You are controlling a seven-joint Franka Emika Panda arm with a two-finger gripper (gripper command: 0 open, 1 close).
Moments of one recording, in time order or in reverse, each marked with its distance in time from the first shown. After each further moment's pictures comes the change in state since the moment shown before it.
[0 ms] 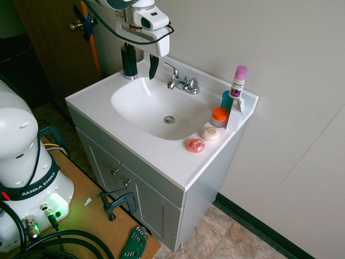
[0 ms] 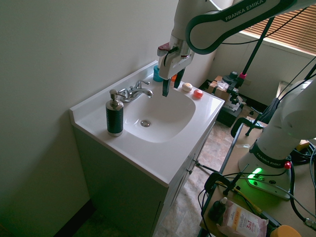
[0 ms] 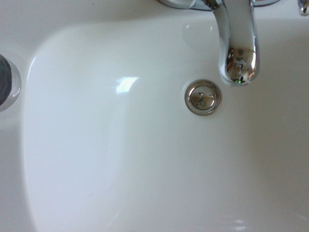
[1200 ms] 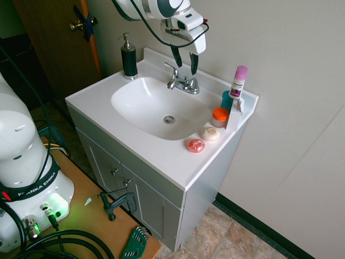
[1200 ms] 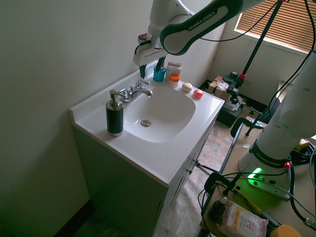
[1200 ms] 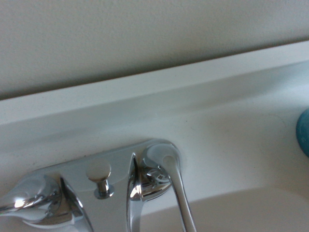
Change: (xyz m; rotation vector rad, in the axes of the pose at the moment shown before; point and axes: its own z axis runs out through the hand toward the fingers) arm 0.129 -0.063 0.031 0.011 0.266 0.238
